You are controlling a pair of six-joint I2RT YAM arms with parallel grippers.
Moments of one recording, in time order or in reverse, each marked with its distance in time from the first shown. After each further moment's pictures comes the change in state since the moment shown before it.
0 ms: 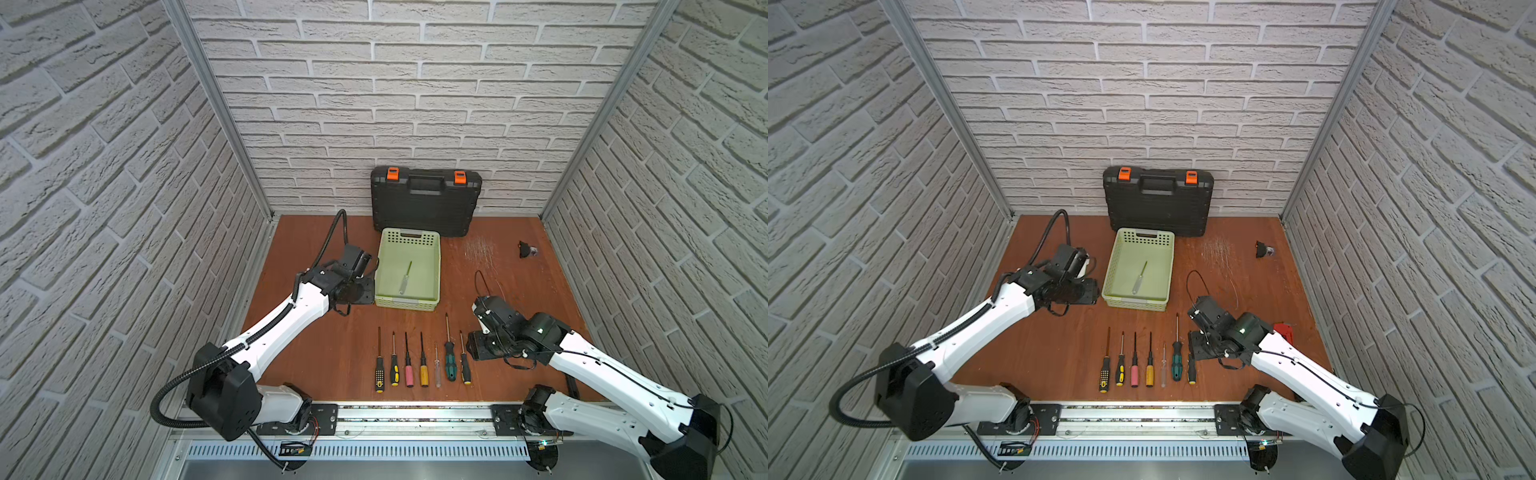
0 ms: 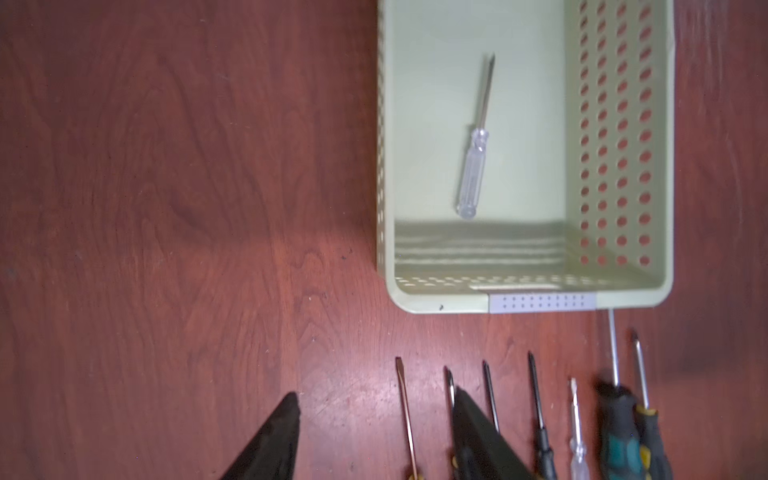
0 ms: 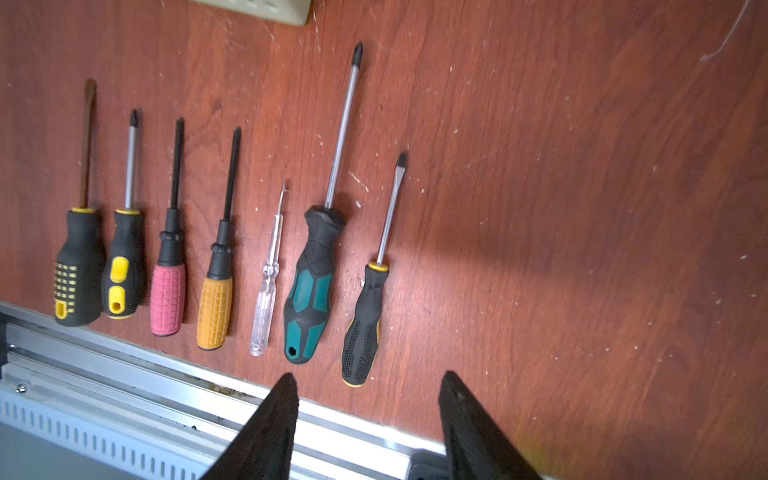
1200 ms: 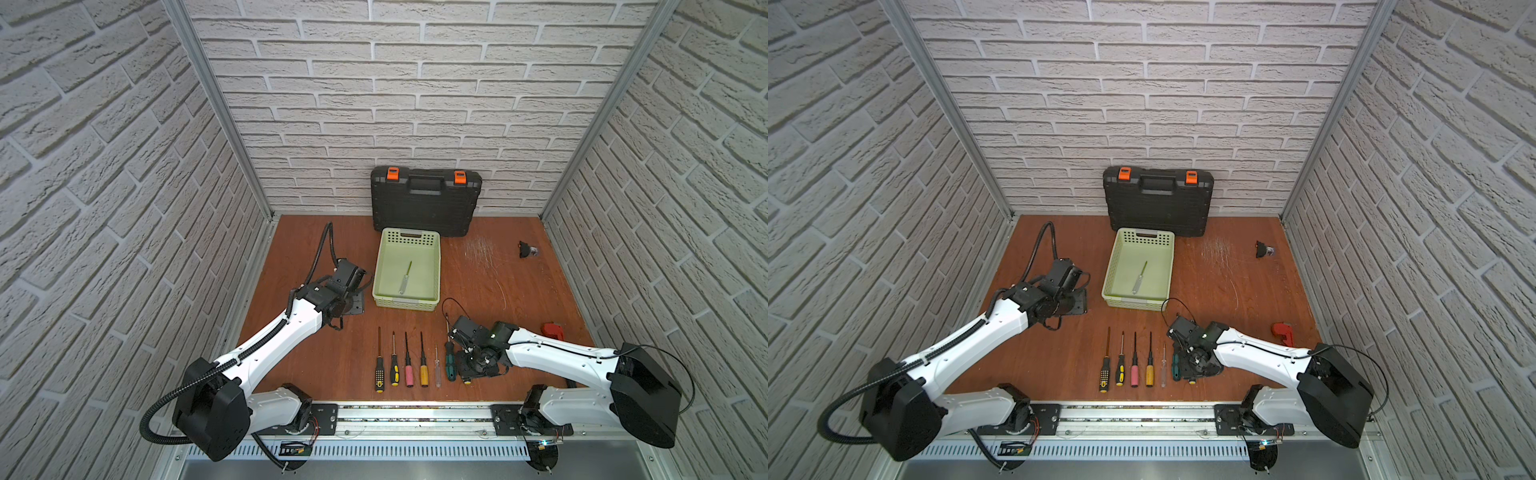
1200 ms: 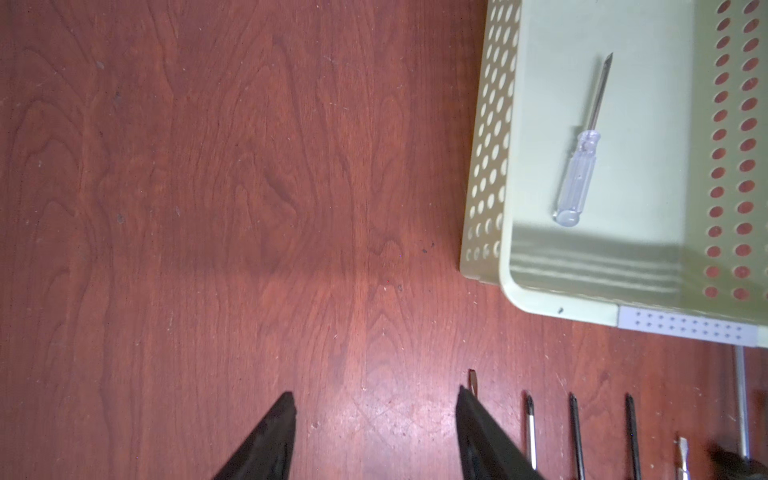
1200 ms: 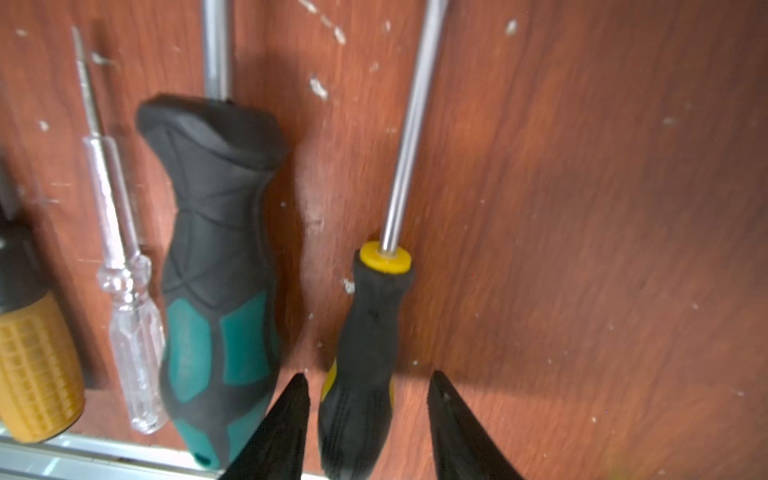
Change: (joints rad) left arm 0.000 -0.072 -0.134 0.041 -0.159 -0.044; right arm 0.092 0.288 -0.184 0.230 -0.048 0.139
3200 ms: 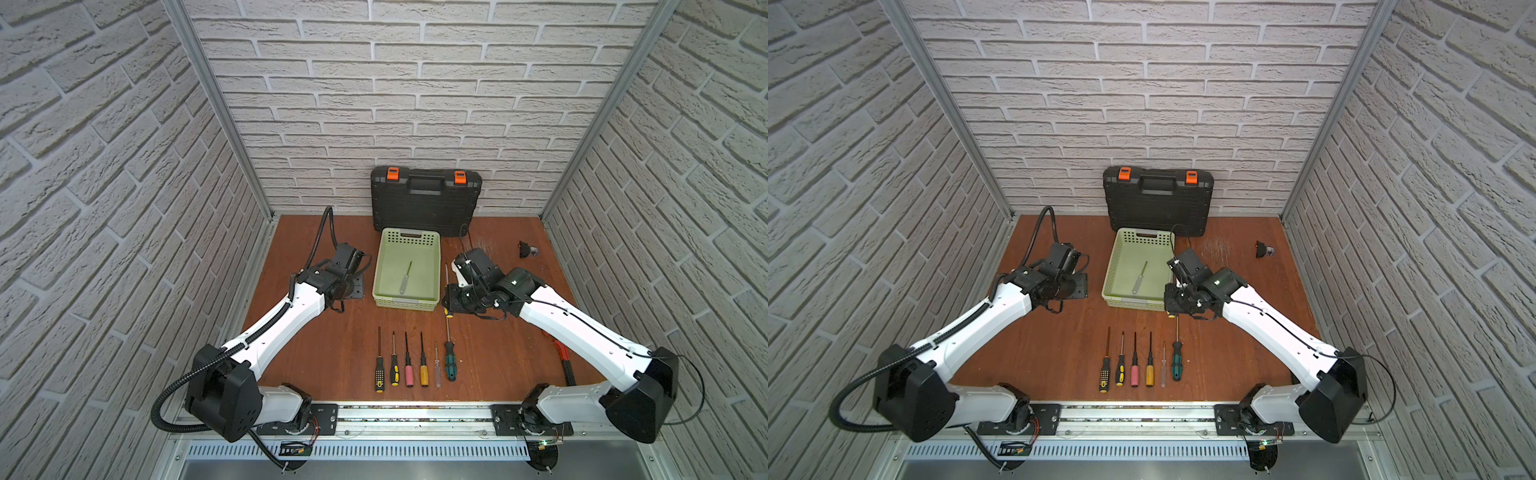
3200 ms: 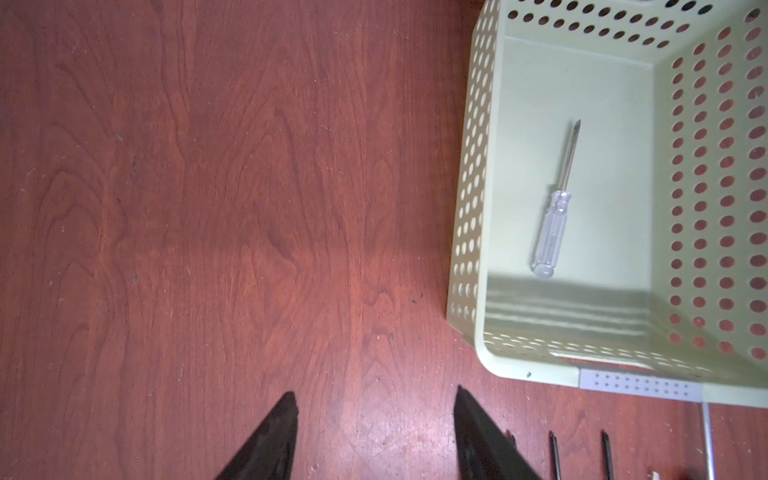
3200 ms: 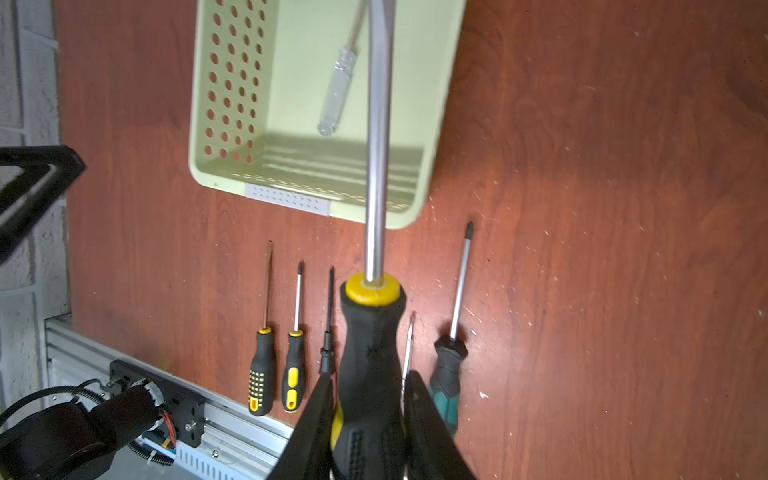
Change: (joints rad) left arm 0.063 0.095 0.140 -0.001 0.034 0.063; right arm -0.211 0.084 0.649 -0.108 -0.060 -0.108
